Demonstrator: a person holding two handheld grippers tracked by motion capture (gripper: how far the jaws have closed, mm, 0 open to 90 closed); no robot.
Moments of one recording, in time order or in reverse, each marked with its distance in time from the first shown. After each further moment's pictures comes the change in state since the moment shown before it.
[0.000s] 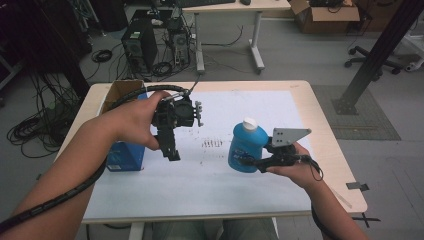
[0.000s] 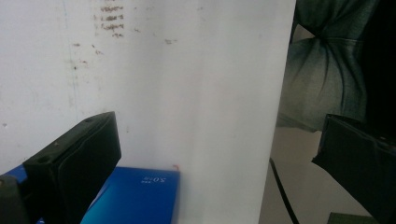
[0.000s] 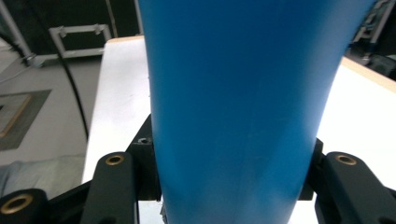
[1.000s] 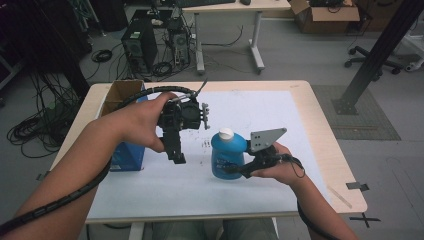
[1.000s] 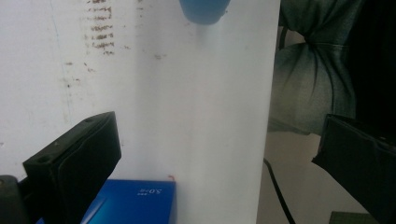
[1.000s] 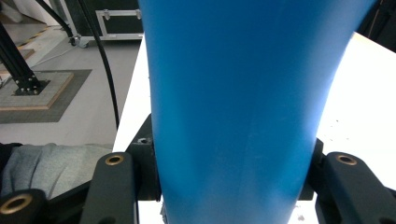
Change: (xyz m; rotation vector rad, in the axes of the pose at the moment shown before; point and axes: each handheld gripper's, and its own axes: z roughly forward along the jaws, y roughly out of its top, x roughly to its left) left arm -0.009 0.013 -0.002 -0.010 -0.015 0.038; right arm 0.006 0.011 0.045 0.042 0.161 -0.068
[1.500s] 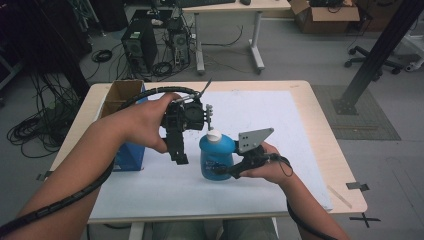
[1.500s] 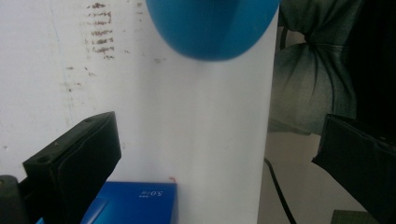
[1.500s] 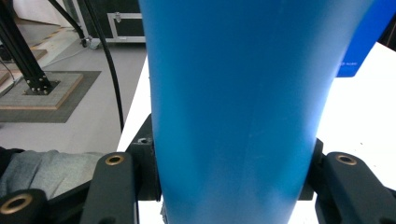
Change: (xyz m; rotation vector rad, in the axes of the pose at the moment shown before) left arm -0.002 0.007 0.000 0.003 0.010 0.010; right arm -0.001 0.008 0.026 -0.018 0.043 -0.020
